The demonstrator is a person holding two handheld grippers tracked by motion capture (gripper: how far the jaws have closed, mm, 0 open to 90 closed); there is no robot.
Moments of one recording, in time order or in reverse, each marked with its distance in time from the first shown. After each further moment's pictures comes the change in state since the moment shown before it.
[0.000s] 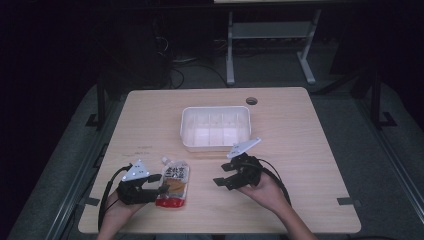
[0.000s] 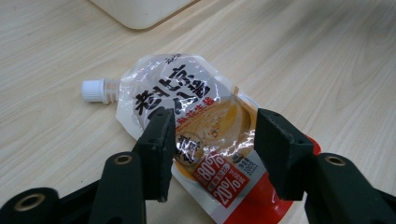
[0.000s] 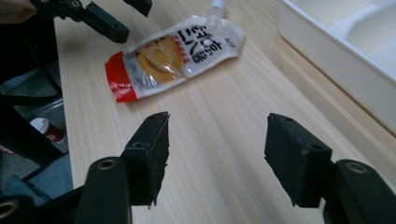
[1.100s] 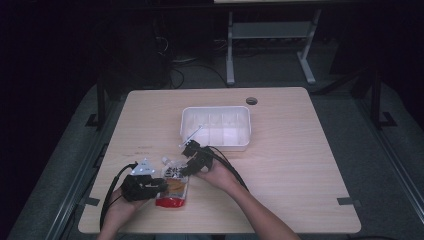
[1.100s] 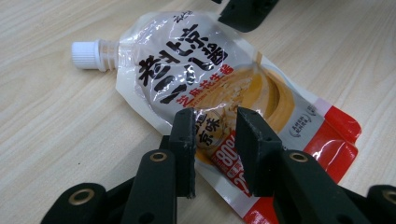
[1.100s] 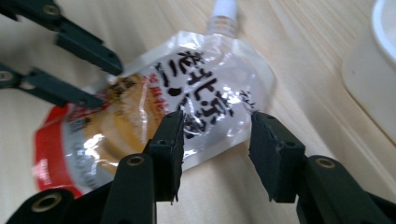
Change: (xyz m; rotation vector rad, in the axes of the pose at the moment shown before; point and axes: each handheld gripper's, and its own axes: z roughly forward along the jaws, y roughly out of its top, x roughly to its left) left arm 0.010 -0.001 0.019 0.148 -0.006 -0.013; right arm -0.005 0.075 0.121 0.232 -0.002 0.022
